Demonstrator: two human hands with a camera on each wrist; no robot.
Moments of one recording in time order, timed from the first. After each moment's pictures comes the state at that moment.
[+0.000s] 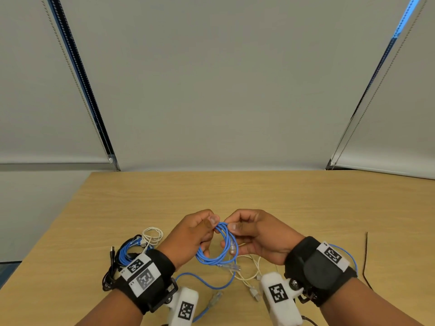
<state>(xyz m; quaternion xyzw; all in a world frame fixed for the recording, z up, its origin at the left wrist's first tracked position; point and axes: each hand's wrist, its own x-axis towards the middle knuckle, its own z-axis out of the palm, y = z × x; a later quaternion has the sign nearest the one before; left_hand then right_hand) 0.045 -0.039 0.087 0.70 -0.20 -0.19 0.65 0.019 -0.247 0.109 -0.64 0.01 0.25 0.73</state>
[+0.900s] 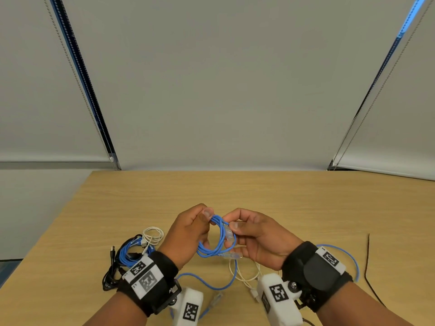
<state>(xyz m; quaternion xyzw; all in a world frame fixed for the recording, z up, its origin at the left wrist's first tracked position) 0.049 -0.041 0.078 0.71 -0.16 -0.06 0.68 0.019 -0.243 0.103 -0.53 0.01 0.26 0.81</state>
